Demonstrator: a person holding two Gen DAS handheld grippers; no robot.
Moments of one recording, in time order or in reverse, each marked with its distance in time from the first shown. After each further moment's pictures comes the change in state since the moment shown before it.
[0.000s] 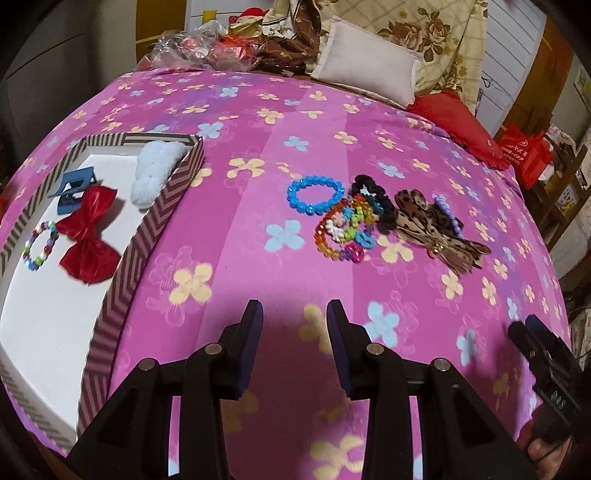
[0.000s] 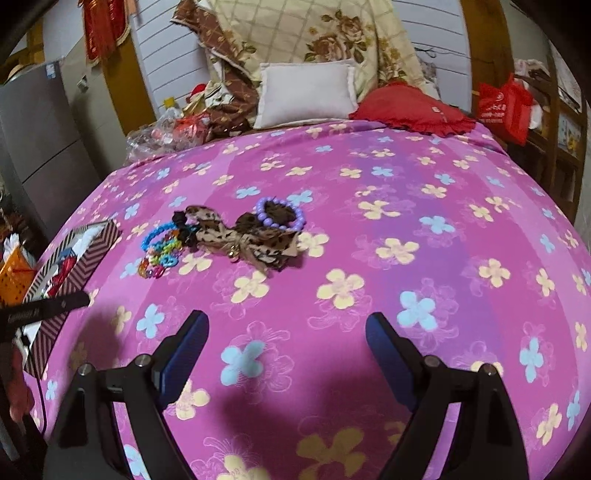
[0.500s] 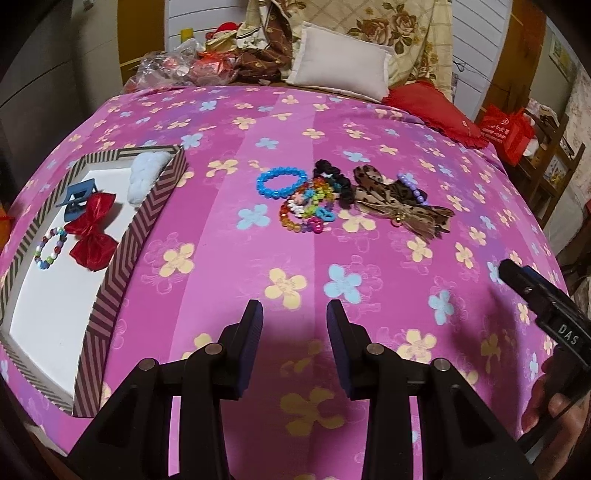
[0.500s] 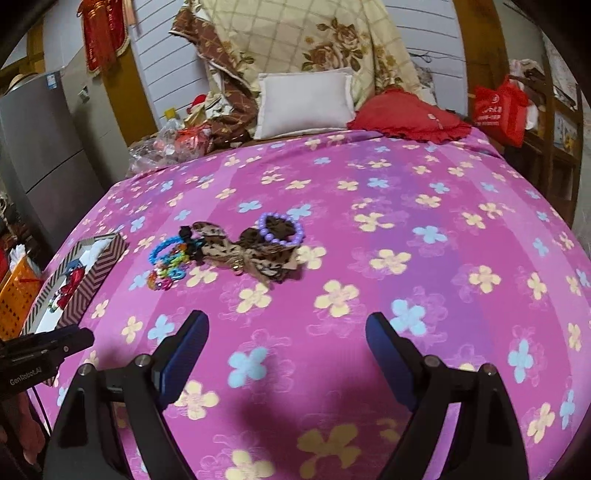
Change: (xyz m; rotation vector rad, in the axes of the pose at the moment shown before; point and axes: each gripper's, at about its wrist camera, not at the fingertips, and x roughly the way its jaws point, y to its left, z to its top) left arm -0.035 -0.031 -0.036 0.080 -0.036 0.006; right arm -0.023 -0.007 0.007 0.029 -0.040 0.000
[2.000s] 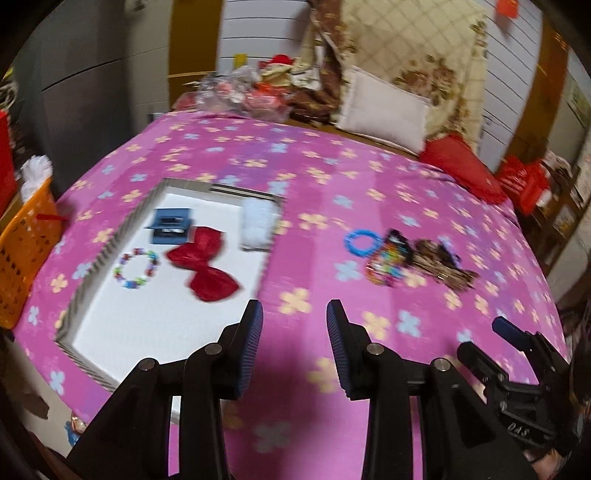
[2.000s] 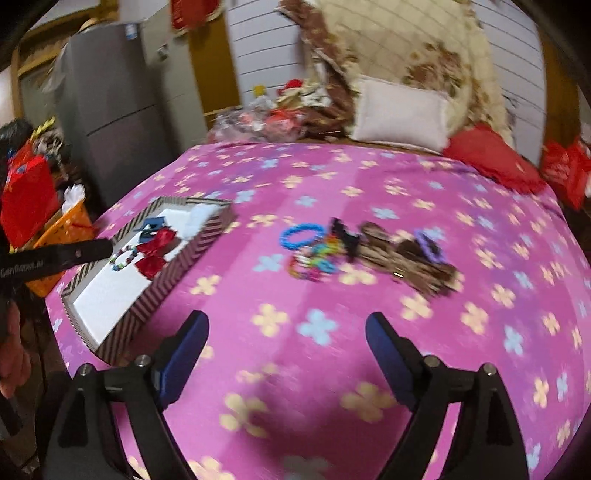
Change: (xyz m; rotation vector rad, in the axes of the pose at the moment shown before) left arm -0.081 0.092 0.022 -0.088 -0.111 0.032; right arm -0.016 0.149 -0.009 -0.214 0.032 0.154
